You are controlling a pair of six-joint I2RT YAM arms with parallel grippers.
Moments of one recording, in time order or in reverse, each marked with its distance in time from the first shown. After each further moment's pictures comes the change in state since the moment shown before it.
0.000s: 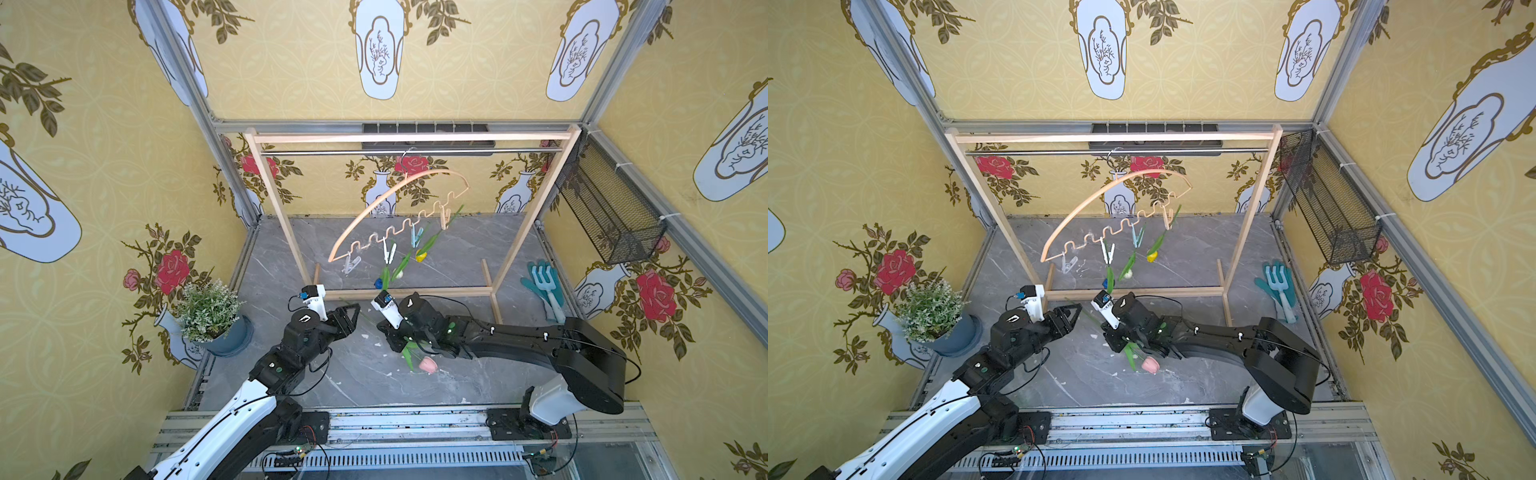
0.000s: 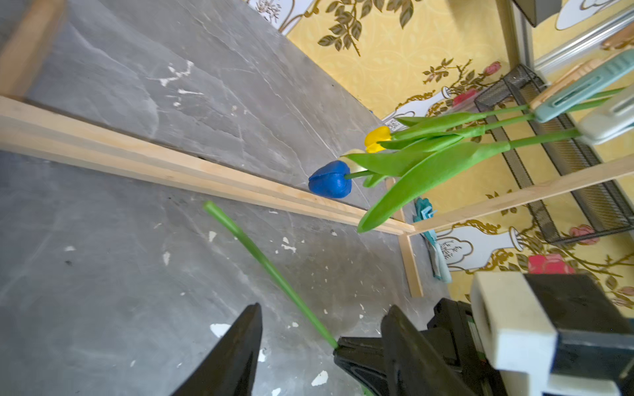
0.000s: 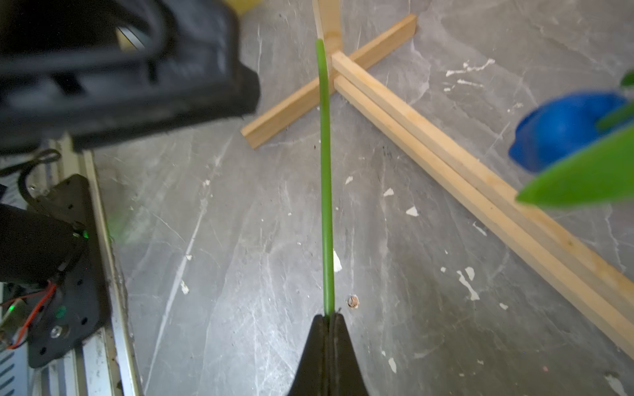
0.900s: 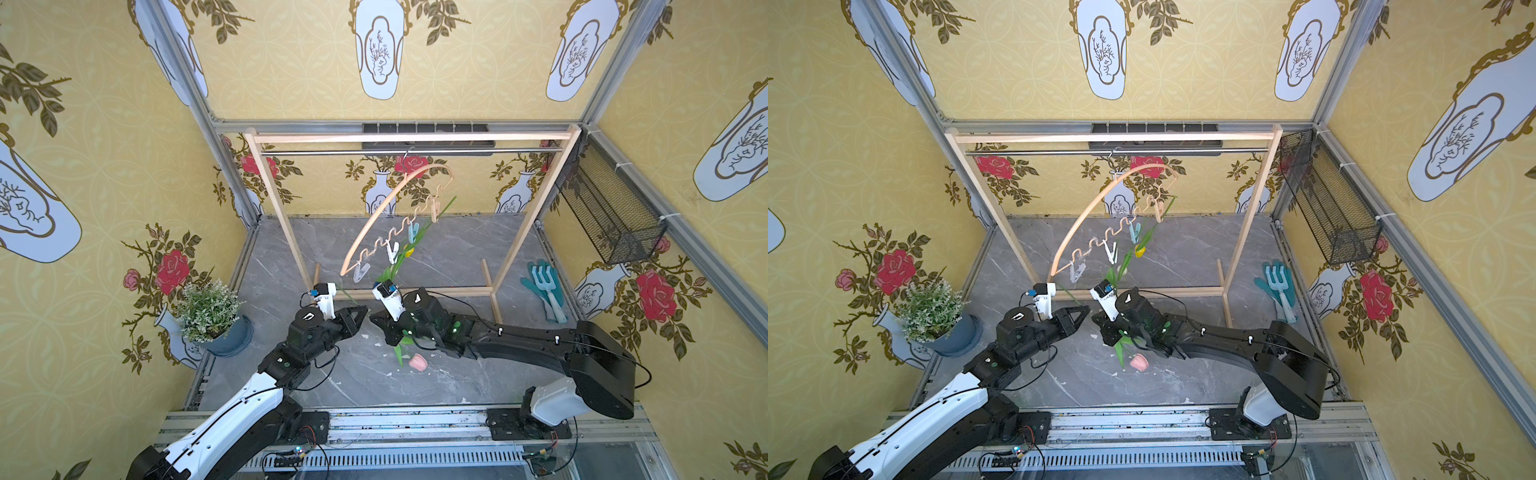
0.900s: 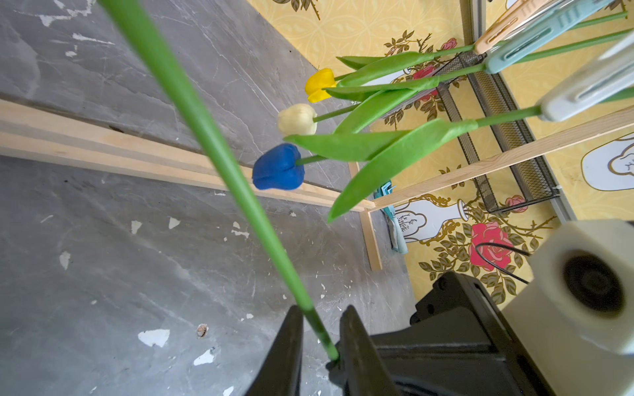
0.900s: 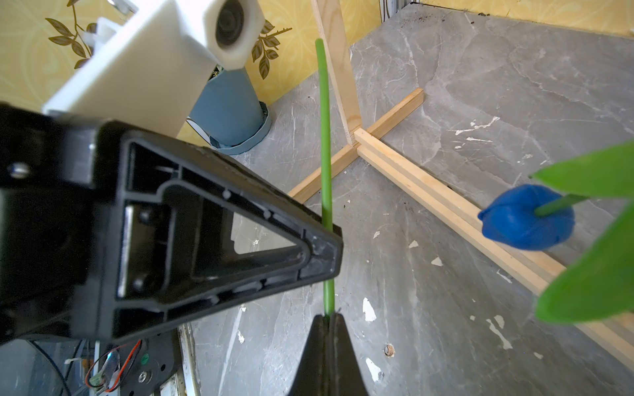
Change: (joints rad) left arm 0.000 0.082 -0.034 0.169 0.140 -0.056; right arm -0.001 -0.043 0.002 0.110 -0.041 0.113
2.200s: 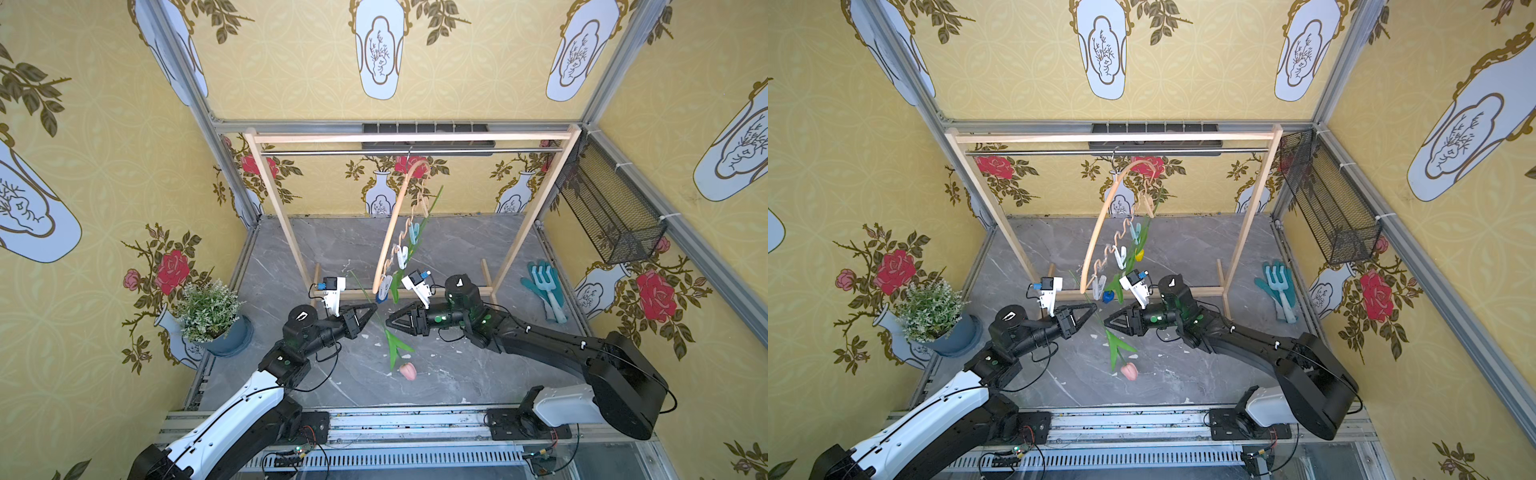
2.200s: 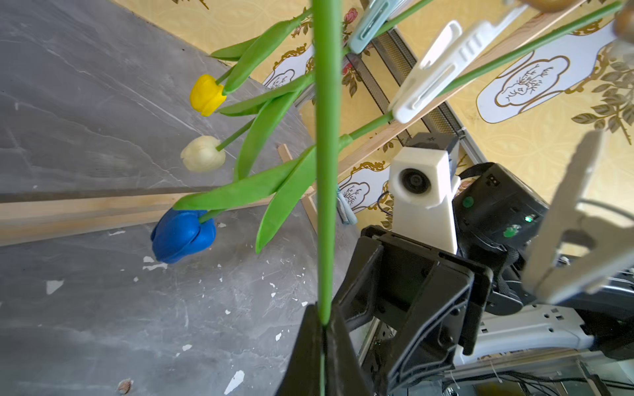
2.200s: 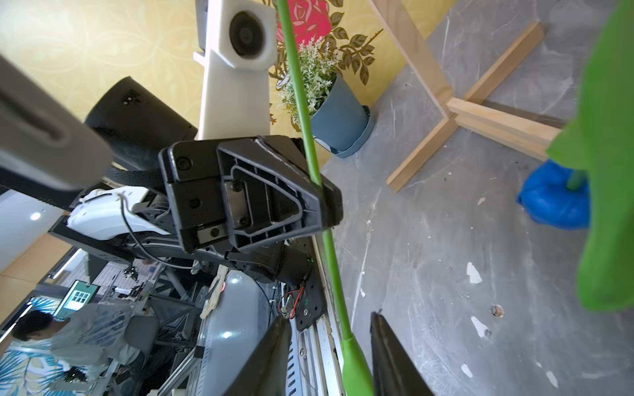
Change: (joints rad) left arm 0.026 0.017 0.010 0.194 0.266 0.106; right arm -0.271 -0.147 -0.178 0.196 -0.665 0.344
